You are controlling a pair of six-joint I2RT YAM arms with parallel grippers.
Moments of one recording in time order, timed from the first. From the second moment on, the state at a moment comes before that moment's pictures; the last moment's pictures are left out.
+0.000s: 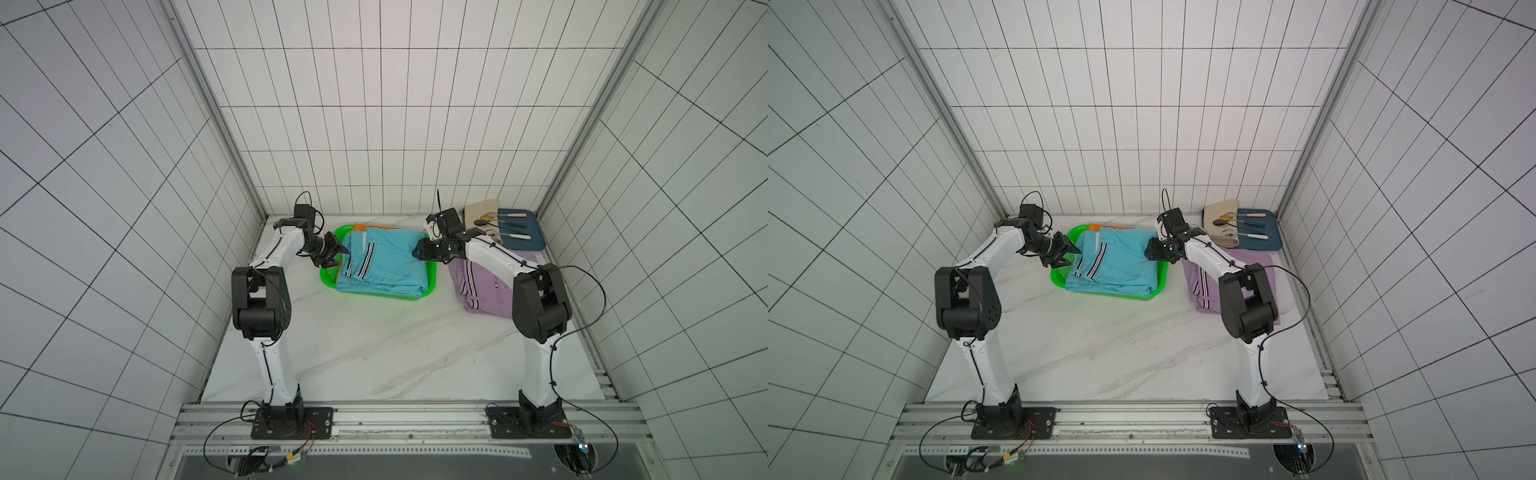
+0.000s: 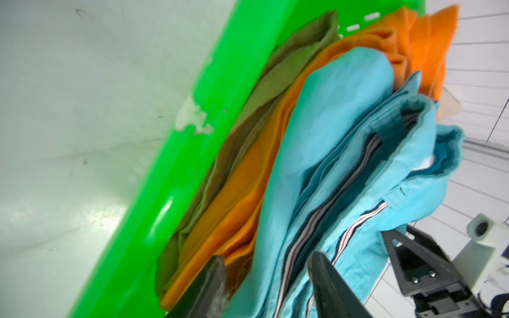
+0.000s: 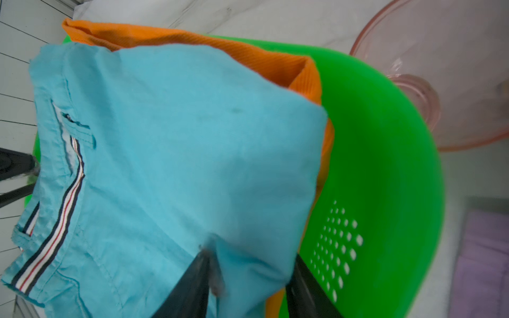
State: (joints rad) left arm 0.00 2.01 1.68 -0.90 0.57 -0.64; right arm 0.51 2.05 1.66 -0.52 -0.30 0.36
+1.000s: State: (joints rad) left arm -0.06 1.85 1.32 -0.73 0.65 -0.72; right arm 0.71 1.94 1.35 -0.32 -0.33 0.59
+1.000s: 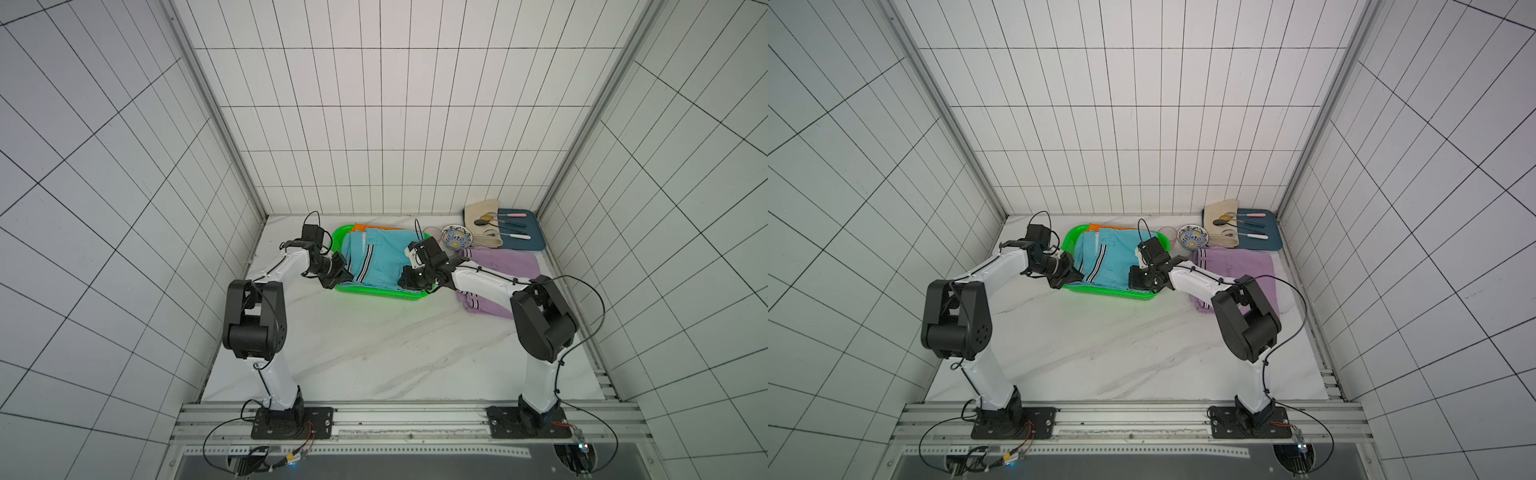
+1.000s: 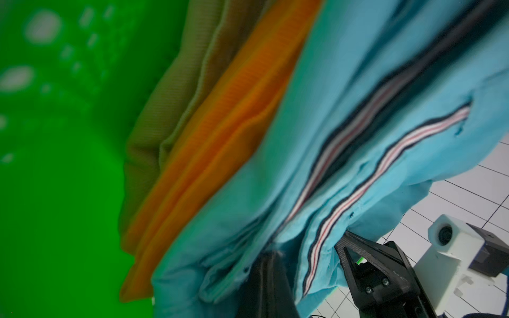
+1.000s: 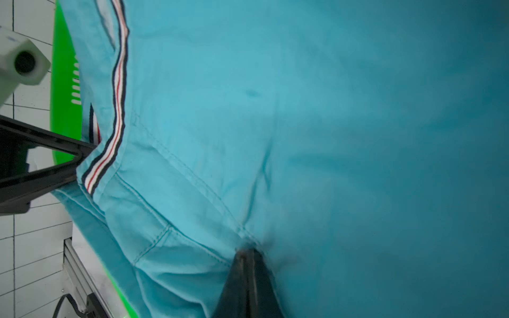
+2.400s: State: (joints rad) left arm -0.10 2.34 2.15 -1.00 0.48 -0.62; right arm 0.62 2.14 1.73 -0.49 0.09 0.39
